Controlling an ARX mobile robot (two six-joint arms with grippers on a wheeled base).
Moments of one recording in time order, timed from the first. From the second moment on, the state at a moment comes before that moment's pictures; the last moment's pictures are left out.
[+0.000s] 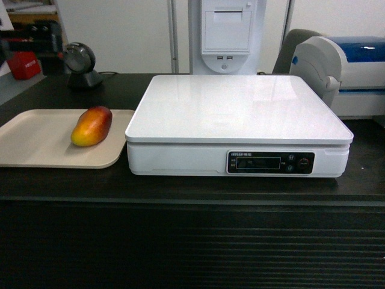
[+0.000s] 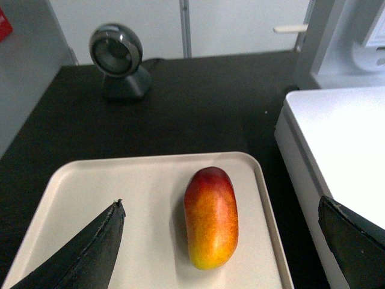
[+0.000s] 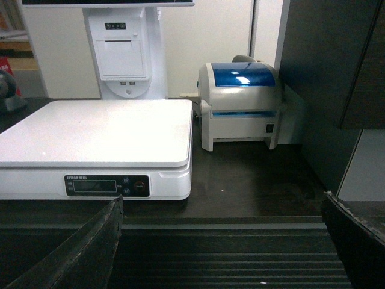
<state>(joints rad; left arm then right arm) 0.00 1.77 1.02 0.46 0.01 0.03 0.00 0.00 0.01 0.00 0.00 0.00</state>
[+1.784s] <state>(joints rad) 0.02 2.46 1.76 0.00 0.02 0.00 0.00 0.00 0.01 0.00 0.00 0.00</state>
